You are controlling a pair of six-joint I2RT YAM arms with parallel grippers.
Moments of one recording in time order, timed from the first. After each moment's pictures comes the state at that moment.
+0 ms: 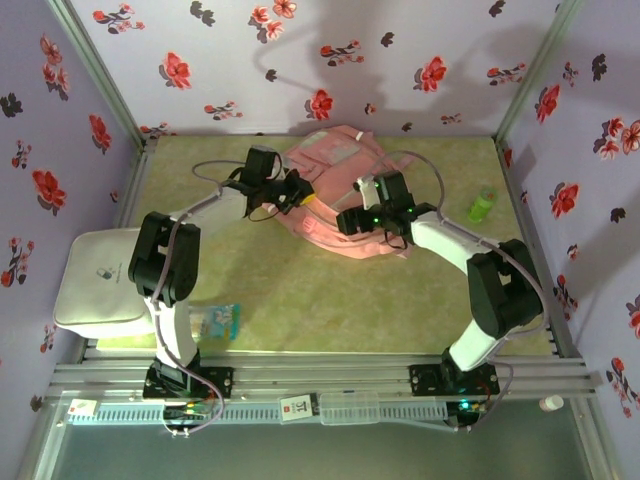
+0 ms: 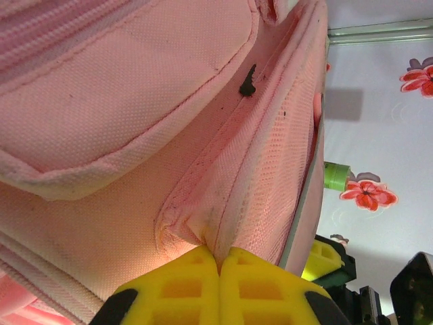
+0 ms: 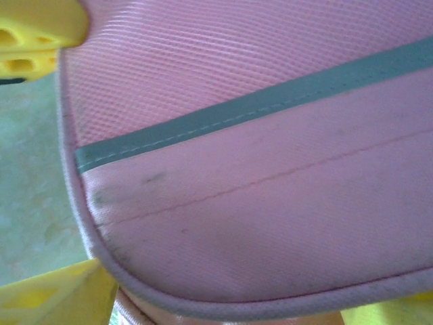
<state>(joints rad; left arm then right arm) -0.44 1.93 1.39 -0.14 0.58 -1.02 0.45 1.64 1.06 -0.21 -0.29 0.08</state>
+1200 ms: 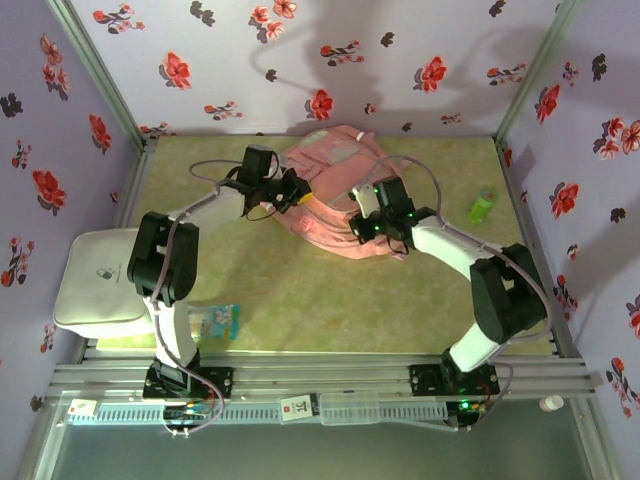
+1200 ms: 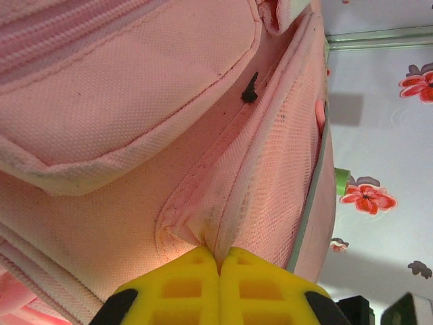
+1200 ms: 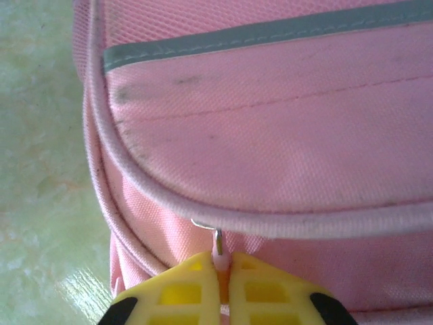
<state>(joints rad) -0.42 1.93 1.39 -0.14 0.58 -1.01 0.46 1.60 1.01 -0.25 -0.27 -0.05</state>
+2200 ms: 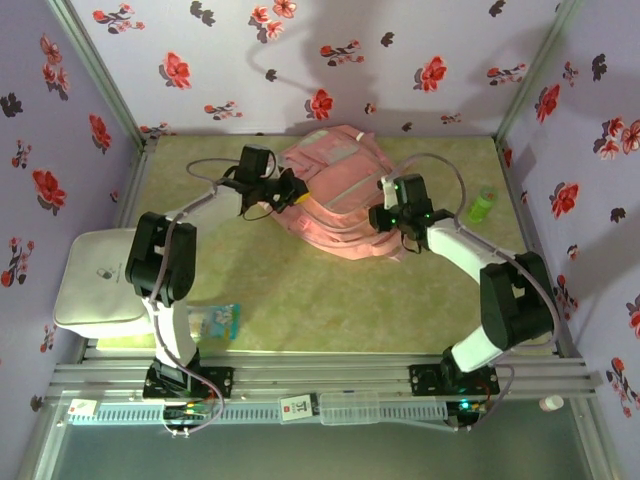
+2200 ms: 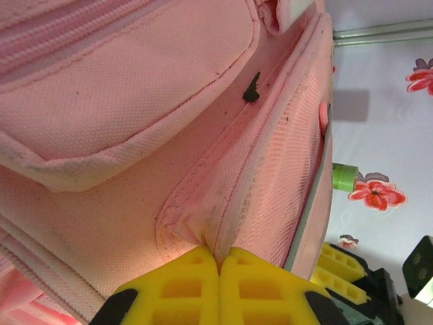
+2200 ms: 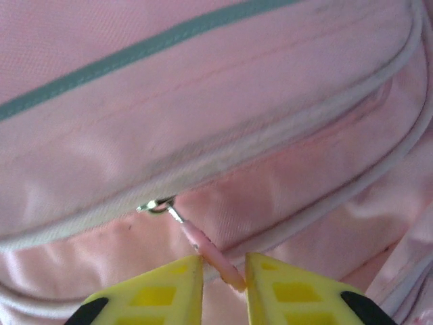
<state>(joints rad) -0.40 1.92 1.39 -0.17 0.58 -0.96 0.36 1.56 0.98 -0.19 -0.17 0.13</state>
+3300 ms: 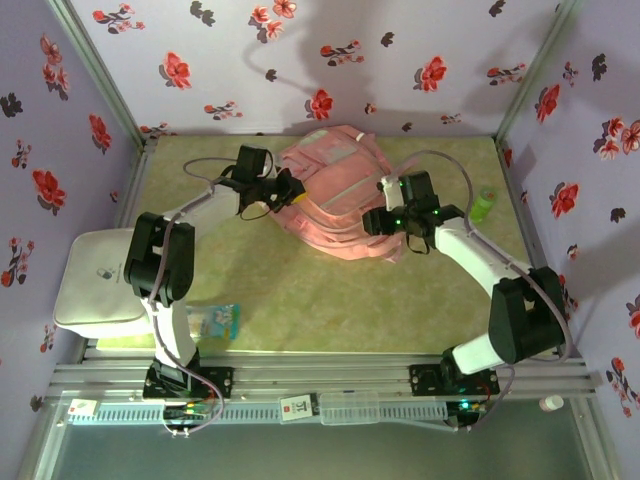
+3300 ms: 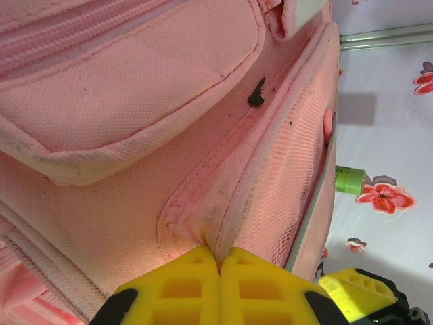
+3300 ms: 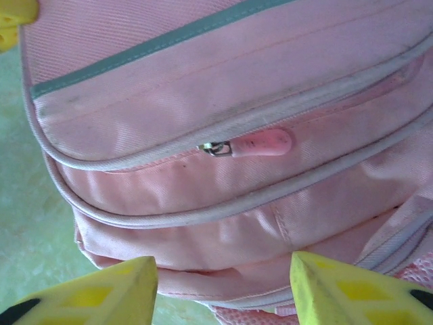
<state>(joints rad) -0.39 1.92 1.39 -0.19 0.58 -0.93 0.35 1.47 1.01 -0.40 -0.27 0.09</state>
